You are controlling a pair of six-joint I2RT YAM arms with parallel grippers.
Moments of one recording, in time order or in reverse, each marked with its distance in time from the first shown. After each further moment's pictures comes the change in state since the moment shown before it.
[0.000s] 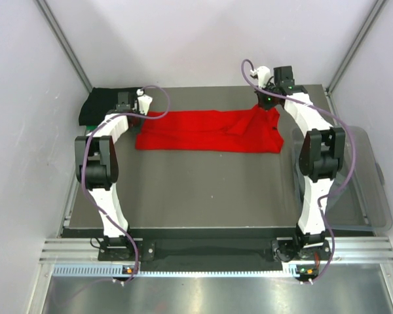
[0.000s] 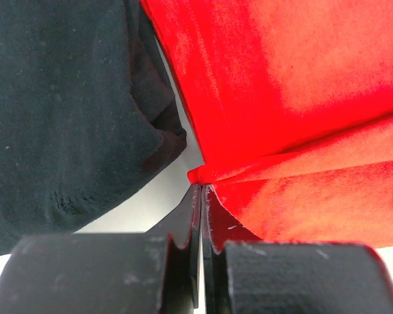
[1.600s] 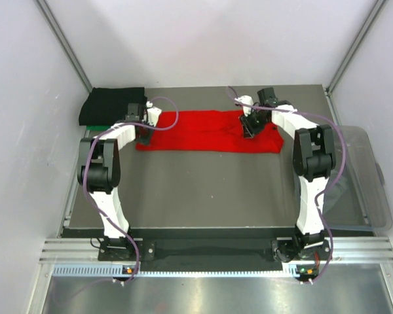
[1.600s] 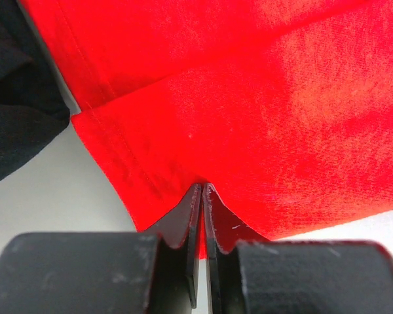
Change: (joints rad) left arm -0.069 -0.045 -0.187 0.077 0.045 -0.060; right arm 0.085 0.040 -0.203 -0.069 -0.141 -0.060
